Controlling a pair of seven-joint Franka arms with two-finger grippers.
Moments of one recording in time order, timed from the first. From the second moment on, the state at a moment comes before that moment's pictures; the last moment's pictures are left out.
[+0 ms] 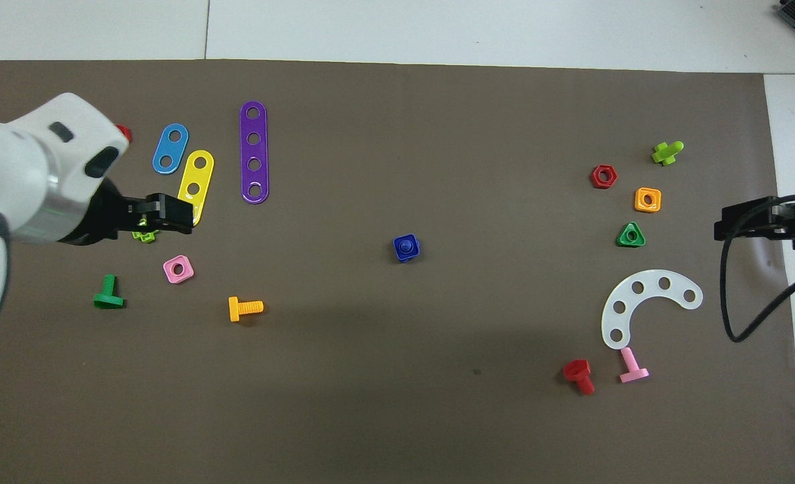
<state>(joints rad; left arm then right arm) -0.24 -0.02 -0.03 -1.71 -0.07 1.72 -0.28 0.04 -0.07 -0.06 -1.64 0.01 1.57 0.11</state>
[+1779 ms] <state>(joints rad) -0.70 0.56 -0.03 -1.57 -0.03 2.20 -0.86 0.04 -0.07 -0.06 -1.64 0.01 1.57 0.11</state>
